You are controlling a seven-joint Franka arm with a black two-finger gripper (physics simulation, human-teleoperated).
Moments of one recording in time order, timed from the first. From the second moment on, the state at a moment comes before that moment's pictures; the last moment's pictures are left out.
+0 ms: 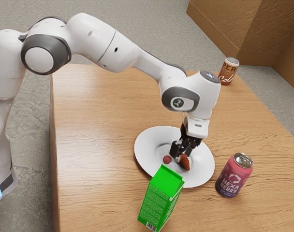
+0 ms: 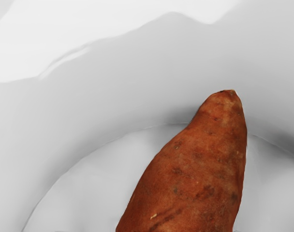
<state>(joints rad) -0.11 0.31 -0.14 -1.69 -0.03 2.03 0.90</state>
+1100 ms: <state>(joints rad) -0.09 0.09 0.15 -1.66 0.04 1.85 0.78</state>
